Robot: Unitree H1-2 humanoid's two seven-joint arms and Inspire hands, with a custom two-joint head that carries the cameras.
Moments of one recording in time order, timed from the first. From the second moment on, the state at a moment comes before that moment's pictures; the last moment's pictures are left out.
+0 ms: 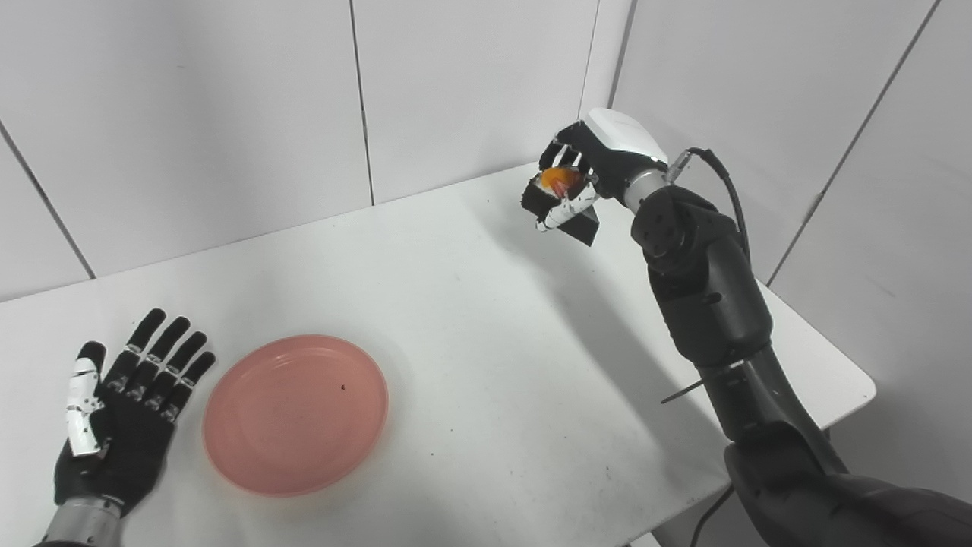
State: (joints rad) left arm -0.40 0.03 0.10 0.34 -0.54 0.29 -0.37; right arm -0.48 -0.56 -0.19 -0.18 -0.89 0.47 0.60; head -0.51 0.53
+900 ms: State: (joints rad) left arm -0.37 -0.03 0.06 0.29 -0.48 0.29 -0.32; right arm -0.51 -0.53 -0.03 -0.26 -0.83 0.47 0.61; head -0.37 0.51
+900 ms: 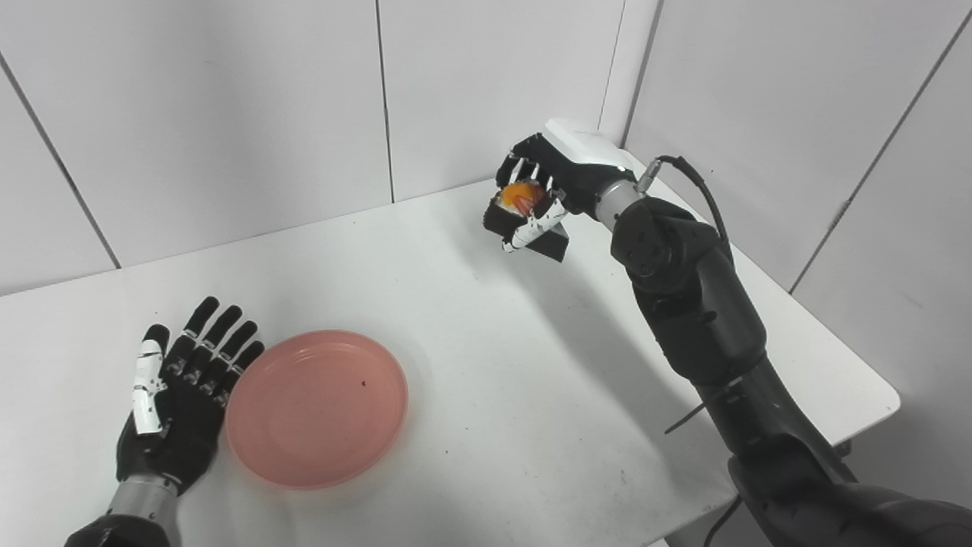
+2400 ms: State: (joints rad) left arm -0.41 -0.18 0.01 0.34 -0.35 0.25 -0.20; right arm -0.57 -0.51 0.23 -0.37 -0.72 0.42 0.62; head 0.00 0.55
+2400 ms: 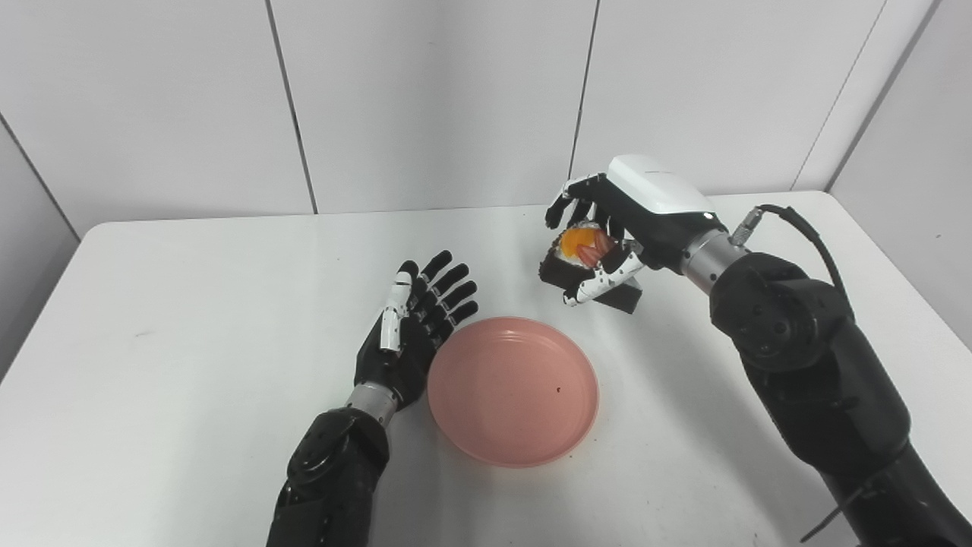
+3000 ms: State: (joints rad) left arm -0.40 -0.19 0.00 0.32 -0.33 0.26 -0.19; right arm -0.57 -0.48 0.27 -0.38 -0.71 0.39 0.62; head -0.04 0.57
